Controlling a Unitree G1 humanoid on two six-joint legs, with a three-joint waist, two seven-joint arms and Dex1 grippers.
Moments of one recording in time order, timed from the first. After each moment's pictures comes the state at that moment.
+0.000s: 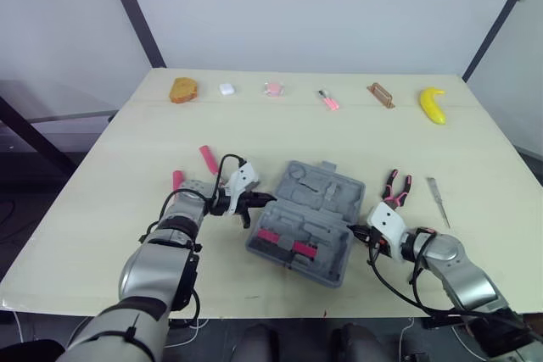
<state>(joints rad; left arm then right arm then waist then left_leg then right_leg) -0.89 0.42 -0.07 1.29 0.09 -0.30 -1.24 -0.17 -0.51 0.23 -0.03 0.05 0.29 0.78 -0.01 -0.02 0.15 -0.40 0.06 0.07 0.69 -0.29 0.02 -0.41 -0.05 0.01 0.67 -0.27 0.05</state>
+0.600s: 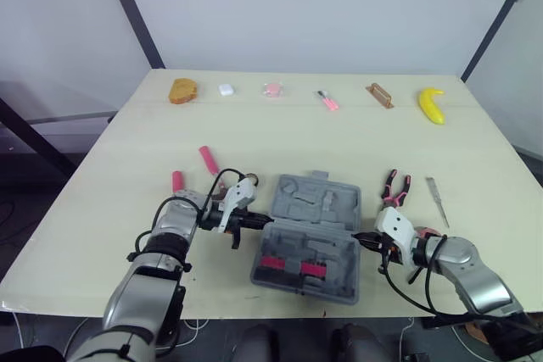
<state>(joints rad) -0.65 0.47 -0.10 0.83 0.04 -0.02 -1.44 -0.12 -0.56 0.19 -0.04 0.11 0.26 0.87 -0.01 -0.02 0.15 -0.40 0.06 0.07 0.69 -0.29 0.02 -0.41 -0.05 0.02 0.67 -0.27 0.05</state>
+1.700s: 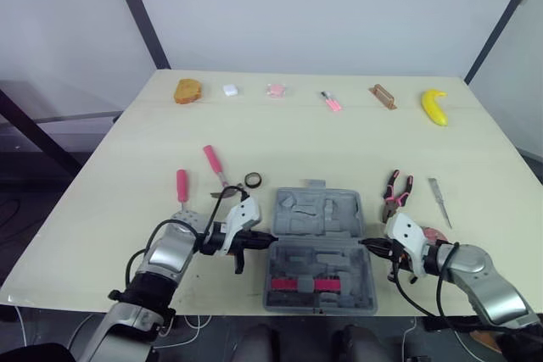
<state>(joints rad) -0.37 0.54 -0.20 0.29 -0.04 0.25 -1.27 -0.06 -0.60 0.16 -0.07 0.14 0.23 0.86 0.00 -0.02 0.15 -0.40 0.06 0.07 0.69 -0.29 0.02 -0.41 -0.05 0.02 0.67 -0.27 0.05</state>
